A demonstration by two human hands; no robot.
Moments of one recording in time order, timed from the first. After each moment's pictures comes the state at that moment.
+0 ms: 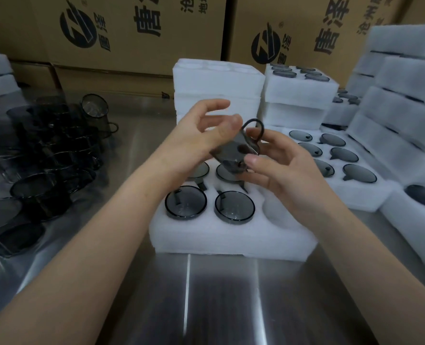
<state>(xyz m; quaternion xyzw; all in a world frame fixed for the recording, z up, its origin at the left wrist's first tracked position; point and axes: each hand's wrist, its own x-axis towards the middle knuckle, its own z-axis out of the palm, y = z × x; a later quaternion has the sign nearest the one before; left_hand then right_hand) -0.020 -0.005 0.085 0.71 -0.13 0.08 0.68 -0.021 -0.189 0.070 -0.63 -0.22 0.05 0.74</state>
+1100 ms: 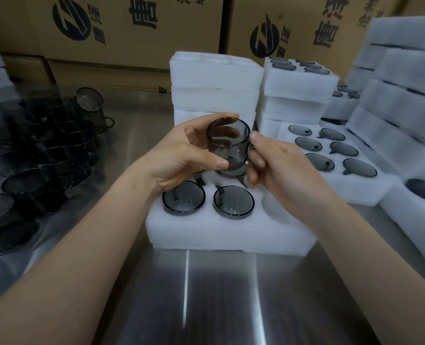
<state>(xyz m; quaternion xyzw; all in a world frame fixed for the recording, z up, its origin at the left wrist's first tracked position) -0.009 0.011 0.060 0.60 -0.24 -0.06 0.76 -0.014 -0.178 0.067 -0.69 -0.22 0.06 0.69</state>
